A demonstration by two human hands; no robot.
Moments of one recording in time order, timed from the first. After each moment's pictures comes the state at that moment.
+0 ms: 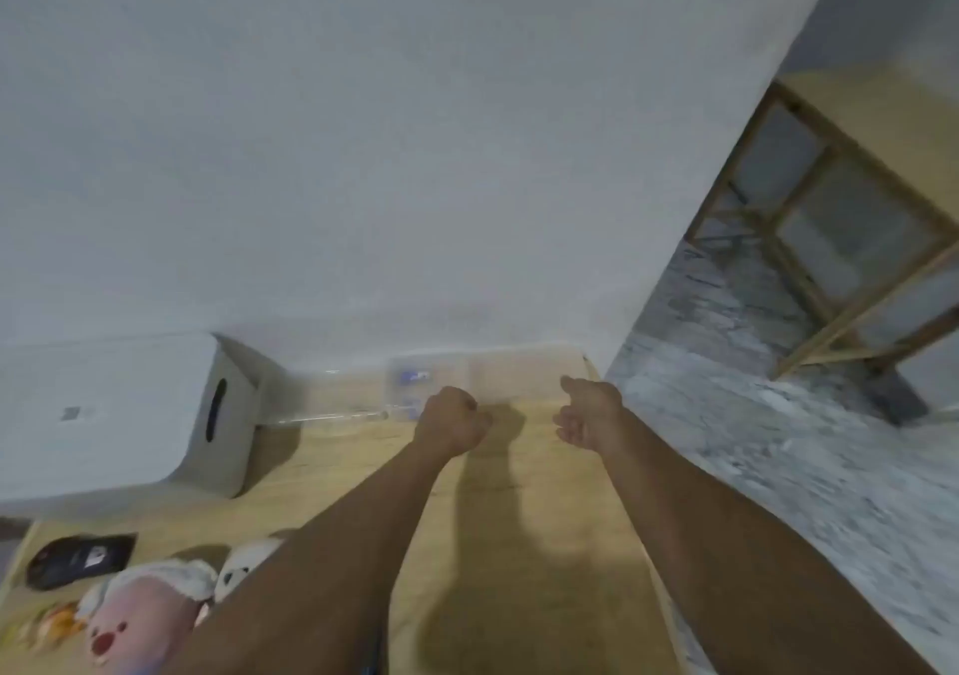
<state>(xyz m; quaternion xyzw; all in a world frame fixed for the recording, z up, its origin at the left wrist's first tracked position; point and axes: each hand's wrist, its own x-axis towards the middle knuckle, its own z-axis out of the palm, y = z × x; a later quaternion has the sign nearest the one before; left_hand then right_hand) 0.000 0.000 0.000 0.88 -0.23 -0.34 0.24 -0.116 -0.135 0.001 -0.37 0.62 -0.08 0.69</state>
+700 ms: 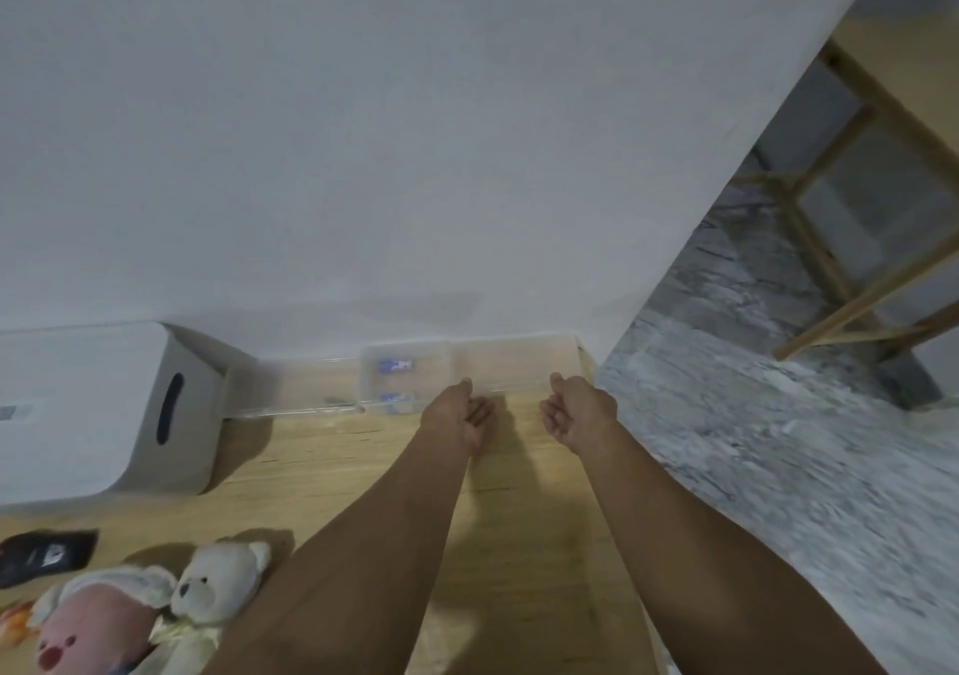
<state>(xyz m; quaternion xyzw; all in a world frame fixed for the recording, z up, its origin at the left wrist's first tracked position) -0.010 -0.058 -0.034 0.56 0.27 -0.48 0.62 -0.108 -0.163 -0.042 -0.28 0.66 -0.12 0.69</state>
